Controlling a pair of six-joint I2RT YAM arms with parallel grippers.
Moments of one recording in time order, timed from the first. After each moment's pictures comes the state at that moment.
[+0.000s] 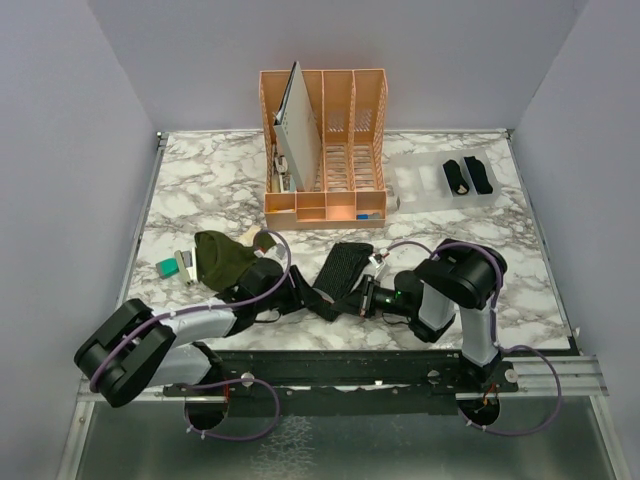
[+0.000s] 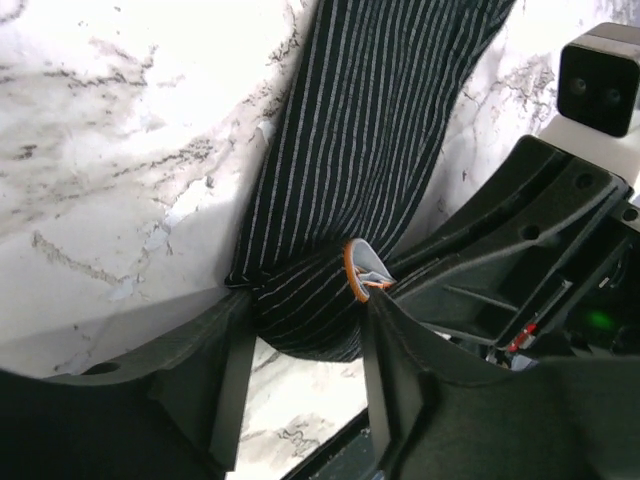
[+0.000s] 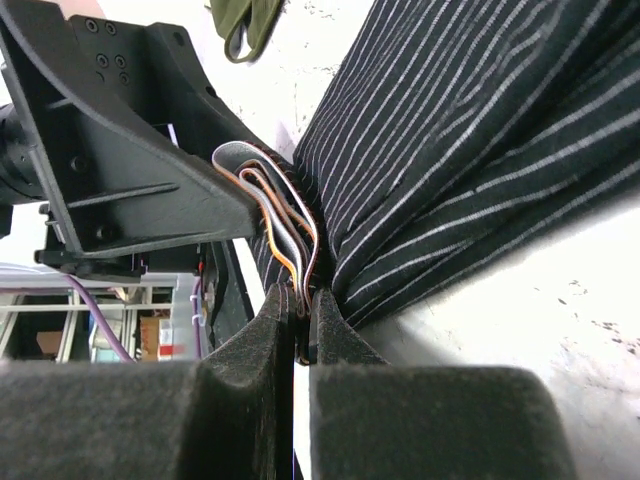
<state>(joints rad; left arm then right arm) -0.71 1.23 0.27 0.28 0.17 -1.01 0.76 2.01 0.22 1.51 -0.45 1.04</state>
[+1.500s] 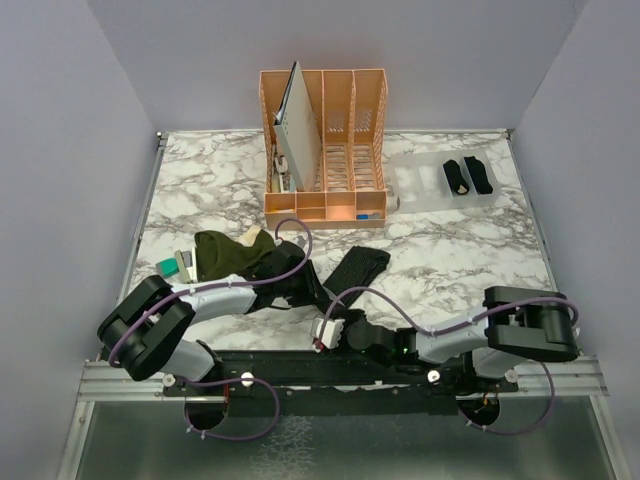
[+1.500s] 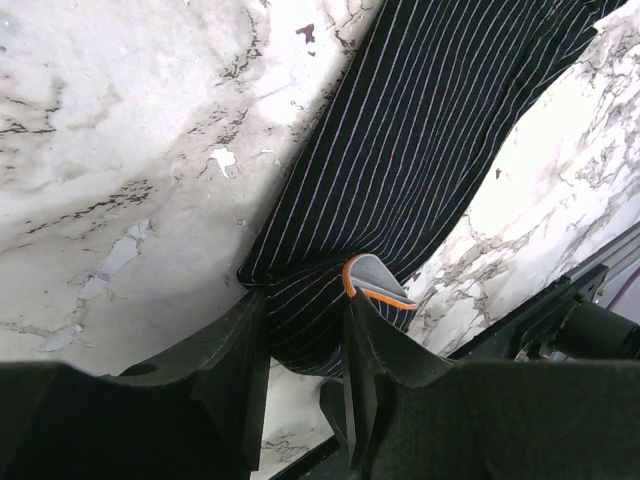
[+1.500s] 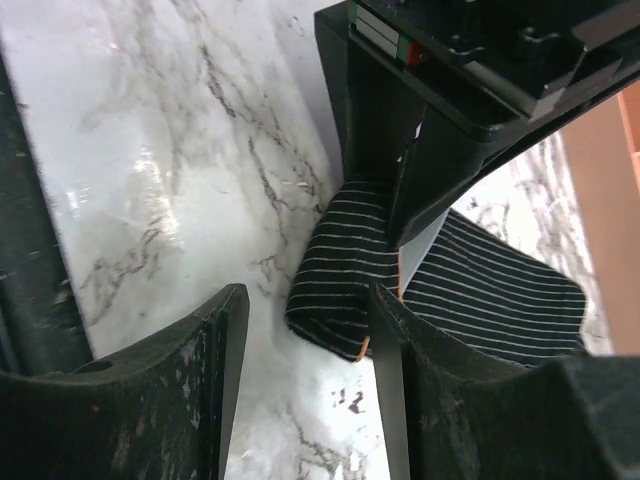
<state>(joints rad) -0.75 1.41 0.53 0.05 0.18 -0.94 1.42 1.49 0.38 0.61 0.42 -0.39</state>
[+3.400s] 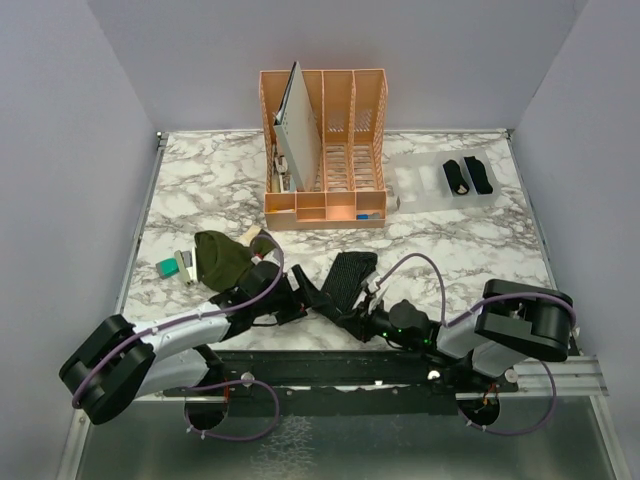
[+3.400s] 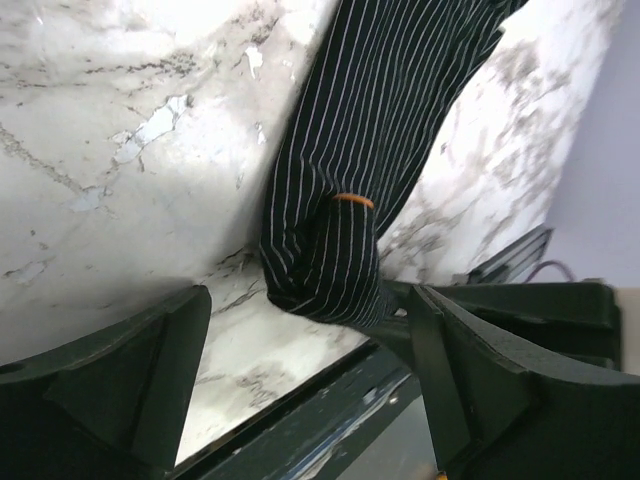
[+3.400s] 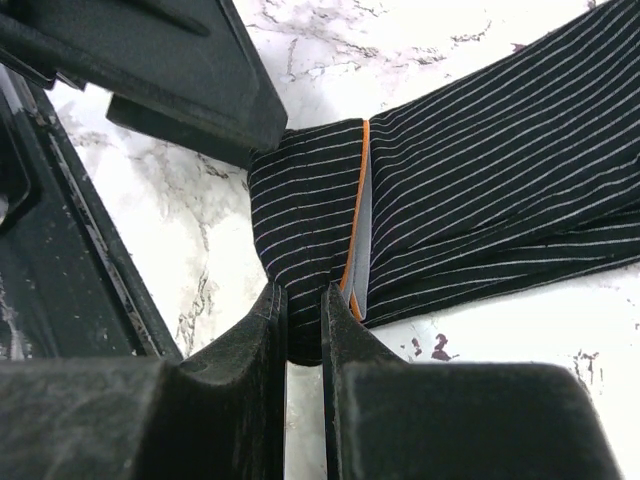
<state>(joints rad) -0.77 1.11 0.31 0.11 0.16 -1.14 1.17 1.53 0.12 1.11 0.14 0.39</state>
